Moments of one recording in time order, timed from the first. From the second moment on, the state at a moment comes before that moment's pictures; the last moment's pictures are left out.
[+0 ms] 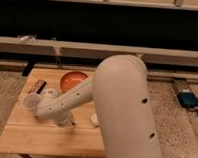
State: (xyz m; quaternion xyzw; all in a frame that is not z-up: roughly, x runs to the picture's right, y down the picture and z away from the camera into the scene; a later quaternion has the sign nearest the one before) arm -0.138 0.245 0.801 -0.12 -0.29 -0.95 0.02
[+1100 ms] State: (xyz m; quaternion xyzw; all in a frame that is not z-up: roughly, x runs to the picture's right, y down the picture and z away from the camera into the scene) arm -0.106 0.249 0.807 -0.13 -0.30 -0.94 0.04
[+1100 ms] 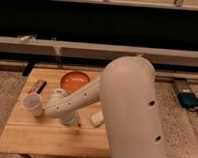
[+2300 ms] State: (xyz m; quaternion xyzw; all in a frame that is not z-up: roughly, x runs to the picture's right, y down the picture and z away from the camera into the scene) arm -0.040 0.242 0.813 -0.16 -0.30 -0.93 0.11
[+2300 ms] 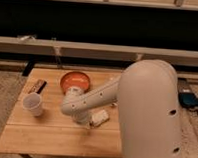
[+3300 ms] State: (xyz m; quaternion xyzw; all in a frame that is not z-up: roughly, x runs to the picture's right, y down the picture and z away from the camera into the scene) arm 0.000 0.240 0.815 -0.18 -0.30 -0.93 0.13
